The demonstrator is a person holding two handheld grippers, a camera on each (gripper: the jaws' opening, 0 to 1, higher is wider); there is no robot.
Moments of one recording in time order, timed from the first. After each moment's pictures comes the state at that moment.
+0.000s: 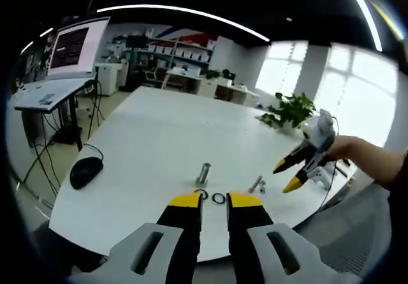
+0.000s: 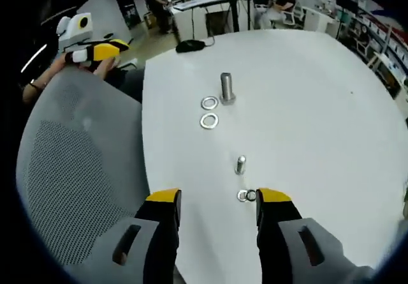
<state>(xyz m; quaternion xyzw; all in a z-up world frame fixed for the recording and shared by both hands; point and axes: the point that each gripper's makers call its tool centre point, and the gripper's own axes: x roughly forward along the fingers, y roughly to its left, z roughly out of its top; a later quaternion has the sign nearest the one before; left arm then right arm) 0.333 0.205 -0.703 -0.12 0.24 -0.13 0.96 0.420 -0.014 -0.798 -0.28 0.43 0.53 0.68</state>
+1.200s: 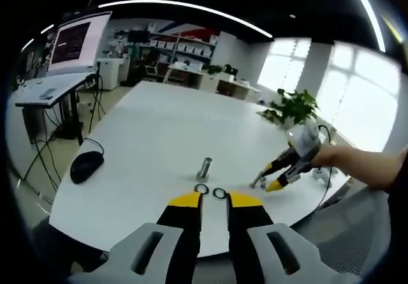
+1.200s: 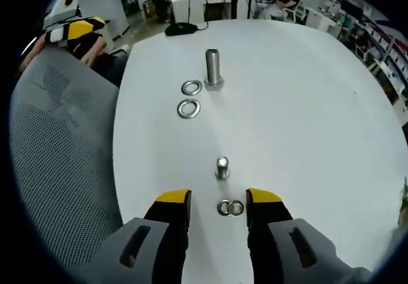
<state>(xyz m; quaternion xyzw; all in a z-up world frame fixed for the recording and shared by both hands) 0.329 0.203 -0.707 -0.13 0.25 -0.13 0.95 0.444 -0.007 -0.844 -0.30 0.42 0.52 0.68</state>
